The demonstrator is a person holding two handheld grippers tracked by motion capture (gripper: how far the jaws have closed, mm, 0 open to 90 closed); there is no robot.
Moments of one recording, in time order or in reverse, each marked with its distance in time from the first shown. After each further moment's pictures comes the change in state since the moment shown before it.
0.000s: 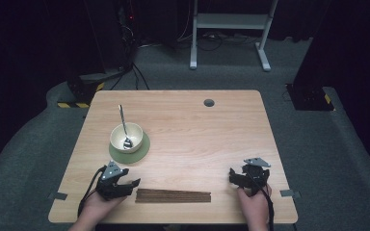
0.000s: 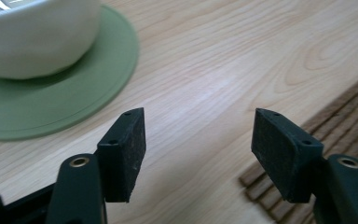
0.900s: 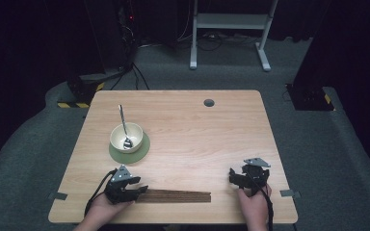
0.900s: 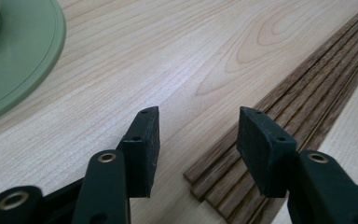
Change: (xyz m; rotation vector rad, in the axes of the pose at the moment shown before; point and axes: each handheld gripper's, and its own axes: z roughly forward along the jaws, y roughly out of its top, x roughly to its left) left arm -0.014 -0.002 0.015 0.069 -0.128 0.025; right arm 0.000 0.000 0.000 -0.001 -0.001 0.000
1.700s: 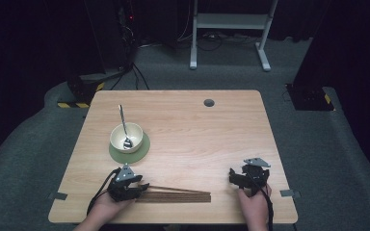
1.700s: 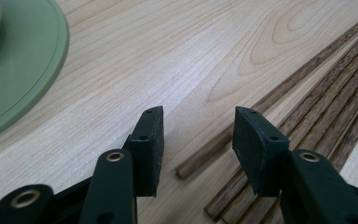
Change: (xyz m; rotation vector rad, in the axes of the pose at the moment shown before) left arm 0.000 0.004 0.012 0.013 0.037 0.051; right arm 0.000 0.000 0.000 0.000 0.000 0.000
